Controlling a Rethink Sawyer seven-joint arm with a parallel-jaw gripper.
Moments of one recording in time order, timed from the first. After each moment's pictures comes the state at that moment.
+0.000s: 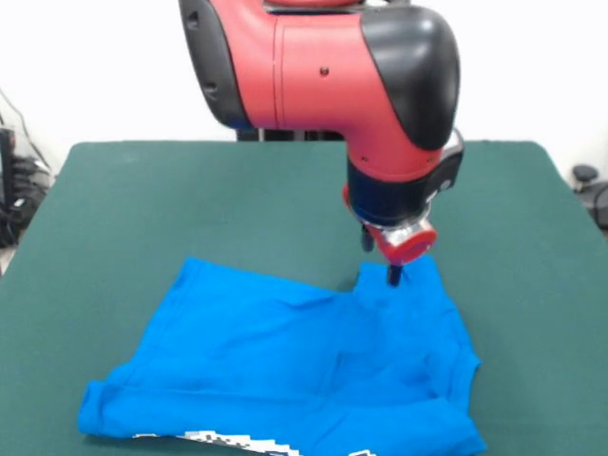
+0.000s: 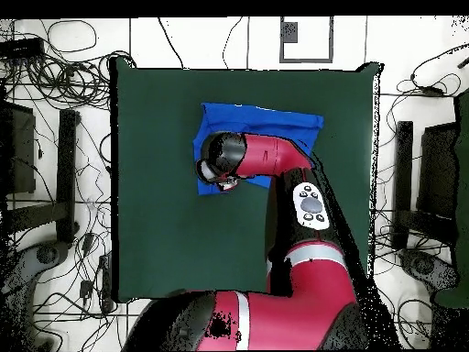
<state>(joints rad) -0.18 -0.36 0.11 1.32 -0.13 0.91 2.82</state>
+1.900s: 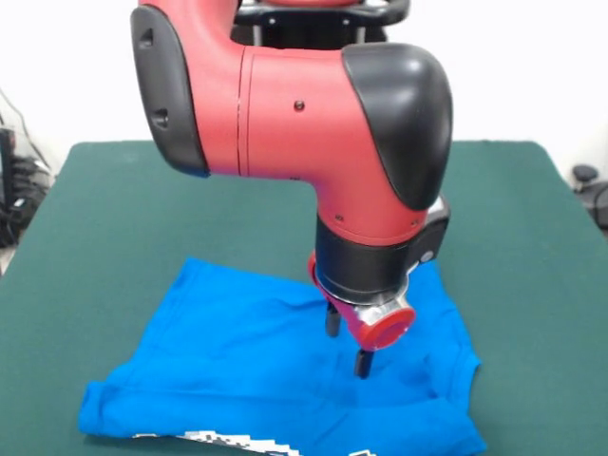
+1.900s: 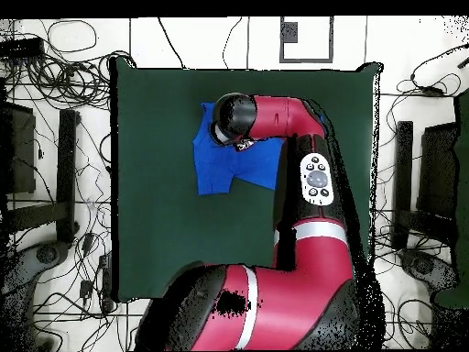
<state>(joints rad) -0.20 -0.23 0.15 0.94 -0.26 0.97 2.82</state>
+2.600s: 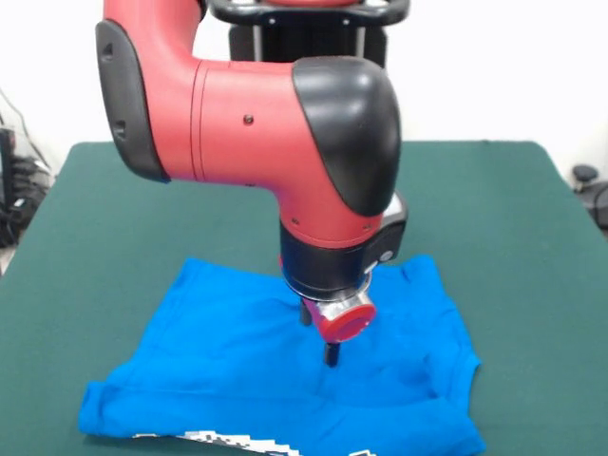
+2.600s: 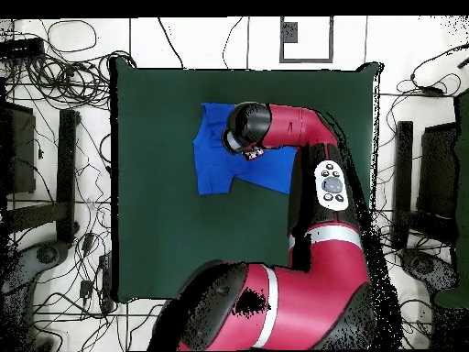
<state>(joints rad) -0.25 -0.22 0.15 1.00 -0.26 0.96 2.82</state>
